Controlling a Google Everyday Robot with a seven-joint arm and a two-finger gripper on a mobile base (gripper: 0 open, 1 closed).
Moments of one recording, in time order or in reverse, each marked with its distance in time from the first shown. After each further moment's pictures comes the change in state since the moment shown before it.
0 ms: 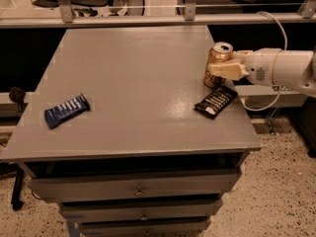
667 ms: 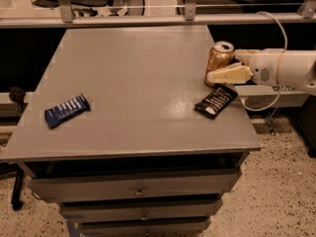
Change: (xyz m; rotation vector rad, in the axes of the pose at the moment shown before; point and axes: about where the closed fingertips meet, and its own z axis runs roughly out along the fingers) arm 0.002 -0.004 -0.006 -0.027 -0.001 -0.005
